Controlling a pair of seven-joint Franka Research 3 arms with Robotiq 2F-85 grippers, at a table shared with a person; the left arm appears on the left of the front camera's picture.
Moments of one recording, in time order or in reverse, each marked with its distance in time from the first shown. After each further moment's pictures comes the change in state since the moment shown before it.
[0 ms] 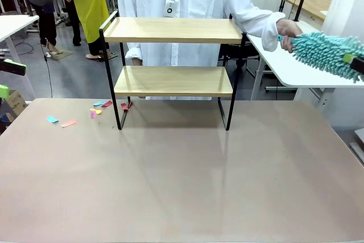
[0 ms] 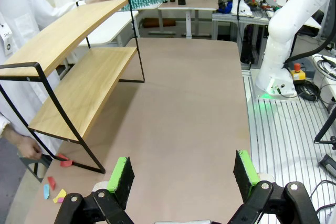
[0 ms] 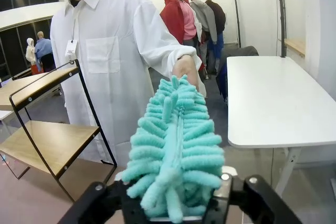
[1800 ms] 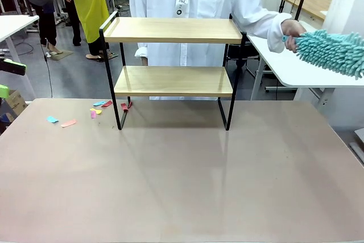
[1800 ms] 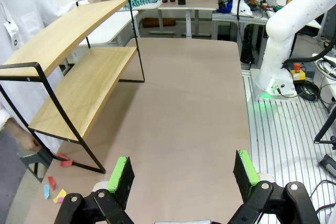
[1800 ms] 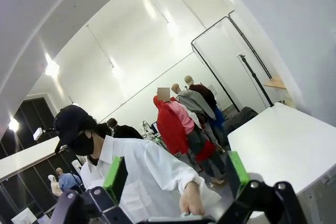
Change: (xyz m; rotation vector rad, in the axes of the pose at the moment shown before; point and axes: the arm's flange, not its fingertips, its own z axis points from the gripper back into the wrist) left arm 0.000 0.000 0.000 0.000 0.001 0.000; right arm 0.165 -0.067 0.095 -0.089 -0.450 -0.460
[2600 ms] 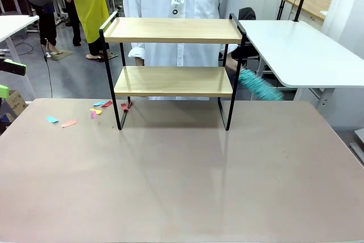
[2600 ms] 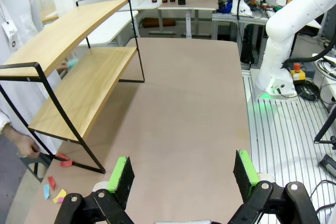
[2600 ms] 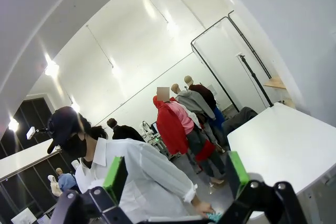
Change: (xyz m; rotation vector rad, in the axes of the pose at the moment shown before) left arm 0.000 0.000 0.000 0.000 0.000 0.000; right arm 0.000 0.000 0.000 -0.001 -0.001 0.000
